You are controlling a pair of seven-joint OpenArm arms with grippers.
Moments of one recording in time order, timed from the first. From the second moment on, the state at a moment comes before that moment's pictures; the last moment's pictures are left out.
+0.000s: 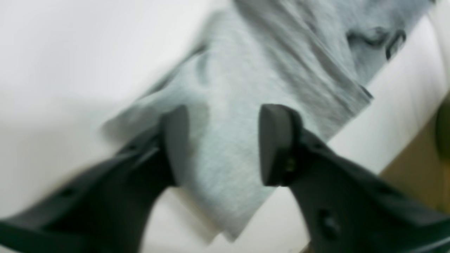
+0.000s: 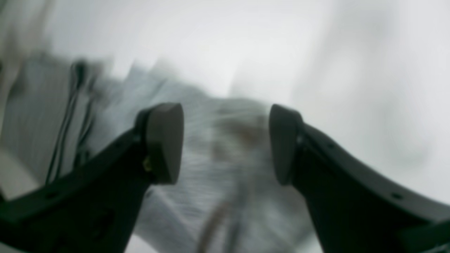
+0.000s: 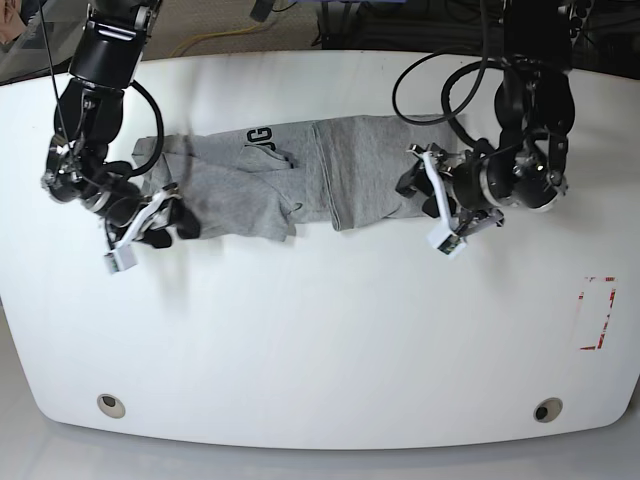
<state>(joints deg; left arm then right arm) 1.0 -15.3 -1.6 105.3 -37.3 -30.4 74.3 6.4 18.0 24.9 80.4 43.8 41.1 -62.4</state>
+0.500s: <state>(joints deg) 10.8 -13.8 -8.8 105.0 -31.1 -38.3 68.3 7.8 19.2 34.7 68.9 42.7 40.5 -67.5</state>
